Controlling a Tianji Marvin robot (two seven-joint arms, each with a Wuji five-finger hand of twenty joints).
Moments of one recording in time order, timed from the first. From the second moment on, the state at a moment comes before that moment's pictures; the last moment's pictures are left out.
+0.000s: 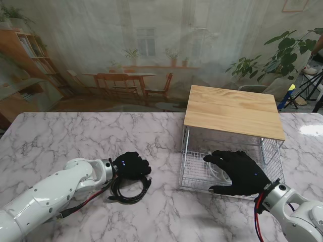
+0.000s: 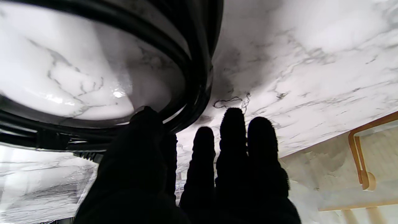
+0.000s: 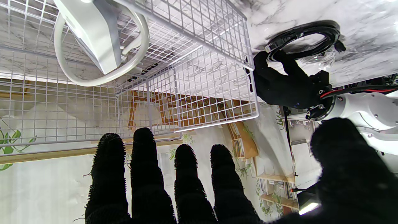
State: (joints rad) left arm 1.06 -0.95 -0.61 -1.20 1.23 -0.45 0.17; right arm -2.00 -1.05 1.66 -1.98 -0.99 -0.48 0.08; left_hand 1.08 -0.24 0.11 0.05 0.33 0.03 1.00 1.12 0.54 0.13 0.46 0.74 0.68 0.14 0.50 0.70 0.39 0.09 1.01 0.60; right_hand 0.32 -0.30 0.48 -0.04 0.27 0.12 0.27 0.48 0.29 0.19 0.47 0.26 0.42 0.30 0.27 1.11 0.15 0.36 0.90 0.38
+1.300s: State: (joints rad) left arm 1.17 -0.97 -0.83 -1.22 1.30 -0.42 0.28; right arm -2.01 -1.06 1.66 -1.98 -0.98 -0.48 0.07; left_hand 1.11 -0.42 0.41 0.05 0.41 0.05 1.22 1.35 0.81 0.07 0.35 1.05 0.87 0.11 0.66 1.06 0.55 0.08 1.15 0.71; right_hand 0.32 -0.30 0.48 -0.04 0.27 0.10 0.28 0.47 0.29 0.19 0.47 0.26 0.42 0.30 0.27 1.11 0.15 0.36 0.90 0.38
